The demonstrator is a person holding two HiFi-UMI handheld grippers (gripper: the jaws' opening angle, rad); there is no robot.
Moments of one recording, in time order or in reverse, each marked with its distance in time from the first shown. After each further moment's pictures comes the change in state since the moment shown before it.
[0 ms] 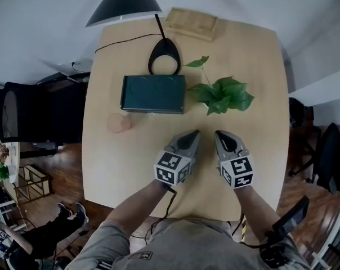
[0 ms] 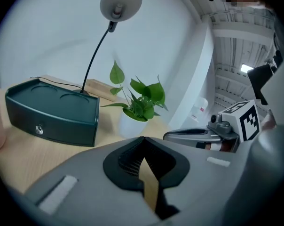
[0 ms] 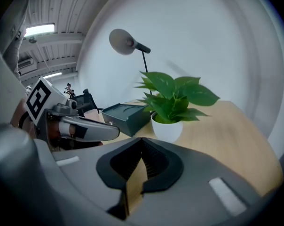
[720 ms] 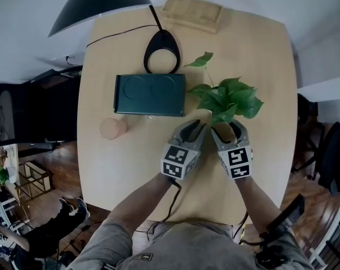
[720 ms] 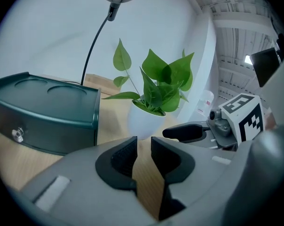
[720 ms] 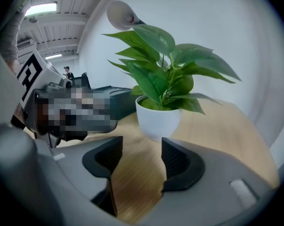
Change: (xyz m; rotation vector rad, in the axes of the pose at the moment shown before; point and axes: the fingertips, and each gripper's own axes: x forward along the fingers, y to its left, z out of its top) left arm 0.053 0.035 -0.011 0.043 0.046 0.051; right arm 0.060 -0.040 -0.026 -0.132 0.120 -0.044
